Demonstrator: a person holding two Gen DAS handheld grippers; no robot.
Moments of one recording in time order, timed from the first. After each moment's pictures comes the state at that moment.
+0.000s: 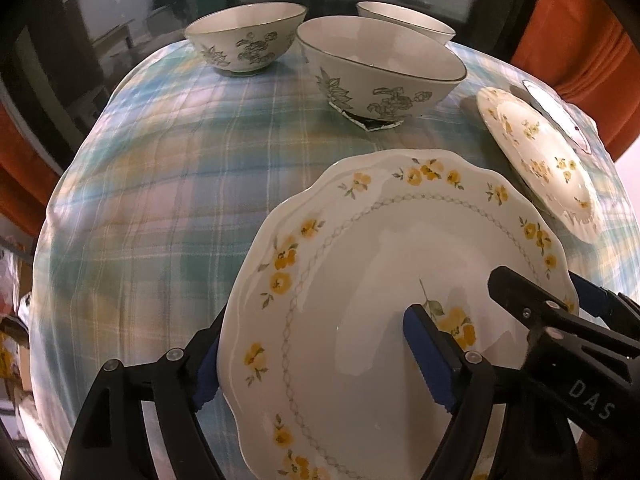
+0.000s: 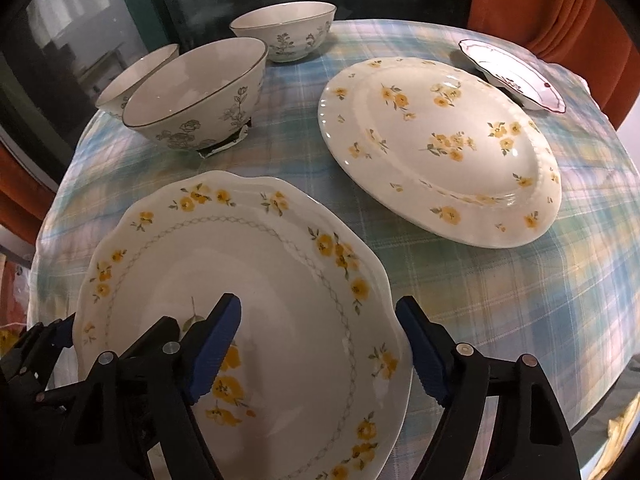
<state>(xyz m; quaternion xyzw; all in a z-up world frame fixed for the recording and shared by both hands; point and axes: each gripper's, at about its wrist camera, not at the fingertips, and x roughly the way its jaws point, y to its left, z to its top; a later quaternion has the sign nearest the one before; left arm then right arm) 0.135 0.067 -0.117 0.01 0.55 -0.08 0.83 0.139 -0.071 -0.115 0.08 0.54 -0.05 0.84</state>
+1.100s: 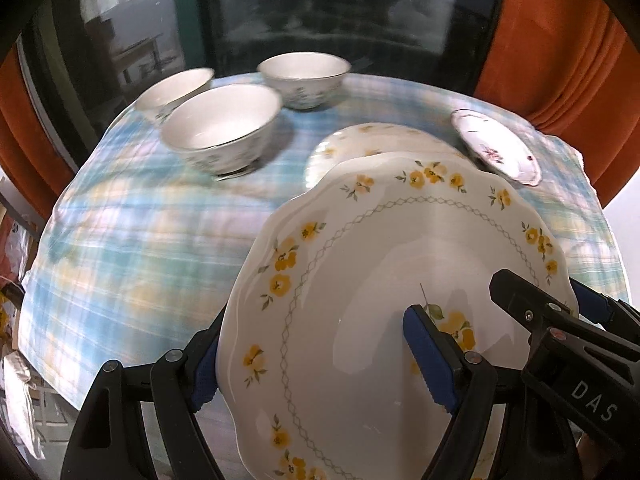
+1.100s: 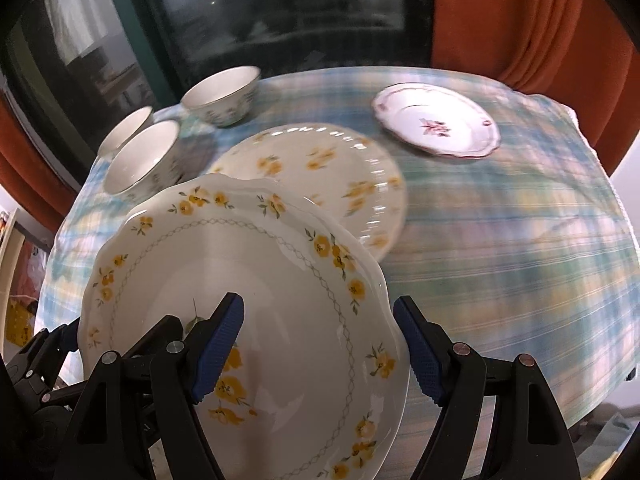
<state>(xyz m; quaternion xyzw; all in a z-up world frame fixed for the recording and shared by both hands) 0.098 -0.104 -0.052 -0.02 0.50 -0.03 0.86 0.108 -0.240 -0.050 0.06 0.50 0.01 0.86</state>
